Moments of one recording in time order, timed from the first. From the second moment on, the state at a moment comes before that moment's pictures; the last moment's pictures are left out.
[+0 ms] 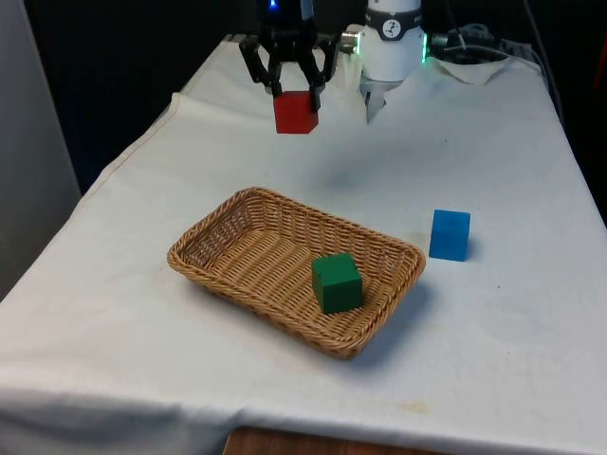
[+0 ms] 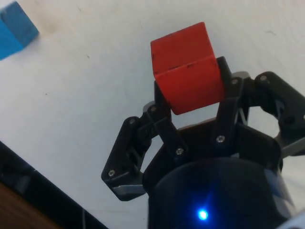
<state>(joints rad) 0.32 0.16 -0.59 -2.23 0.27 2.37 -0.32</state>
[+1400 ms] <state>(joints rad) 0.29 0.57 -0.58 -1.75 0.43 2.23 -0.35</state>
